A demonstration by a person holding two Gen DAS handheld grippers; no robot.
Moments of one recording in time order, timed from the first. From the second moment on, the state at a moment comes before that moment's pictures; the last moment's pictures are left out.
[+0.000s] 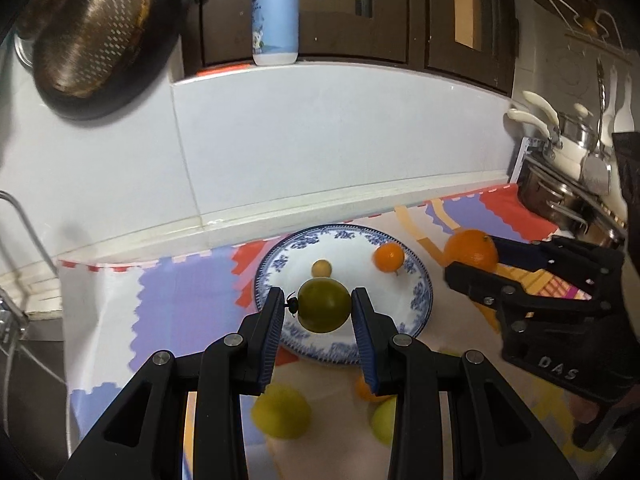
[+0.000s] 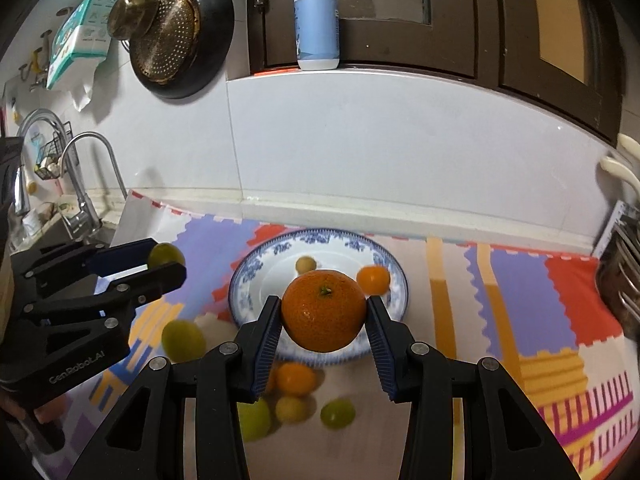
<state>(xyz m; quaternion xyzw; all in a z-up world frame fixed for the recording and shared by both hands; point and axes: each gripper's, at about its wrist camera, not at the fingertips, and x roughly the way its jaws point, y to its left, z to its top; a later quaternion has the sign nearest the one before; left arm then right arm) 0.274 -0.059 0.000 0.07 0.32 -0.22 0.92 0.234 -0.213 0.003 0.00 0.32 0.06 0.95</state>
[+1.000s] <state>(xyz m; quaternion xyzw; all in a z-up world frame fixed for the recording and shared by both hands) 0.435 -0.111 -0.069 0.10 0.42 -0.25 0.86 0.396 -0.238 -0.068 0.02 0.41 0.07 0.91</state>
